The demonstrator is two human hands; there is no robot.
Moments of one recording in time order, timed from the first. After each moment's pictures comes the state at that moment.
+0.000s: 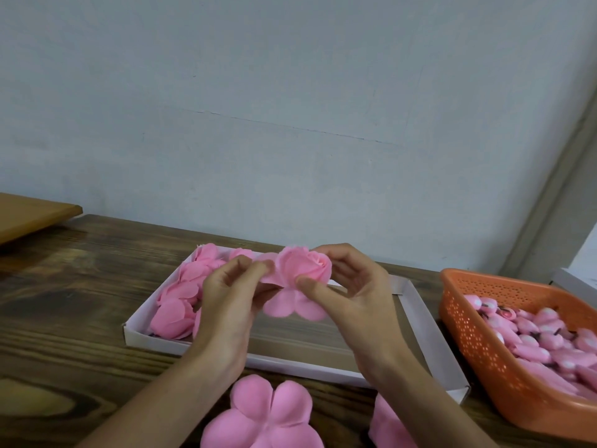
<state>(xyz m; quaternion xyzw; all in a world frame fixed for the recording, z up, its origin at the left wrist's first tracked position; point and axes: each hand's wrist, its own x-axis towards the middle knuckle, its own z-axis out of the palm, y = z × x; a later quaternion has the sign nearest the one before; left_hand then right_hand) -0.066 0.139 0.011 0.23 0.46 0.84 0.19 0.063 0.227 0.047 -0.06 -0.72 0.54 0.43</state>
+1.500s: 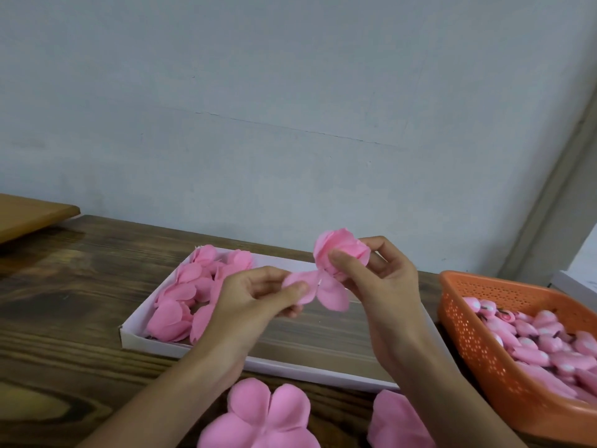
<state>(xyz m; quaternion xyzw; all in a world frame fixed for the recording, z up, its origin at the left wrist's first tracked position) -0.065 0.137 0.011 0.38 0.51 0.73 0.25 0.069 0.252 0.054 -0.15 -0.63 0.60 0.46</state>
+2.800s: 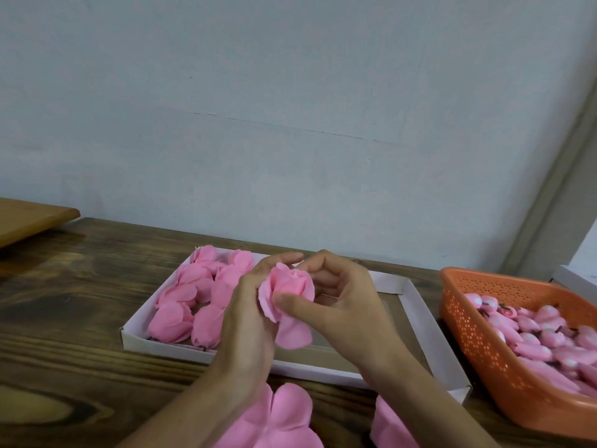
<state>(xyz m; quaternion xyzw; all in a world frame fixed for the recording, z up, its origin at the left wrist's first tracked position) -0.040 0.142 0.013 0.28 0.39 0.83 0.29 0.060 0.221 0.050 -0.09 -0.77 0.53 0.34</state>
